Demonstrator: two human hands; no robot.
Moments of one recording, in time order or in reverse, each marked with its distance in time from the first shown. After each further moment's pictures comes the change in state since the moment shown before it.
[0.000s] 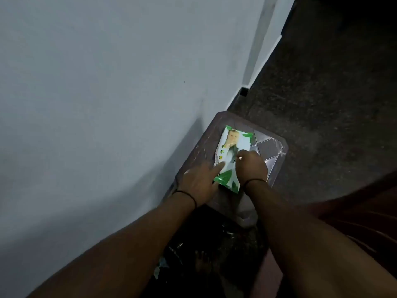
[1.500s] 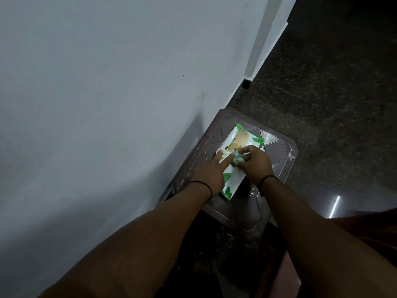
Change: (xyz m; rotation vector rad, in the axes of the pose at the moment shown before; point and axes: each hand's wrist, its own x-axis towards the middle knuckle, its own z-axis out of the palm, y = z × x) left_hand 0.076 -0.010 0.032 -0.139 -0.182 -0.078; right_hand 0.052 0.023 0.030 0.520 -0.151 0.093
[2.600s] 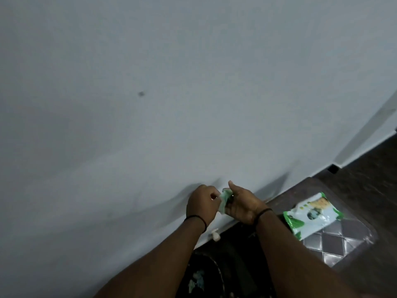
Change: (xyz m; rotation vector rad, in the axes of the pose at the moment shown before) left_hand -0.339 -0.058 -0.114 -0.533 0.792 -0.595; right_hand -0.239 -0.235 0.105 0.759 -1.028 0.440
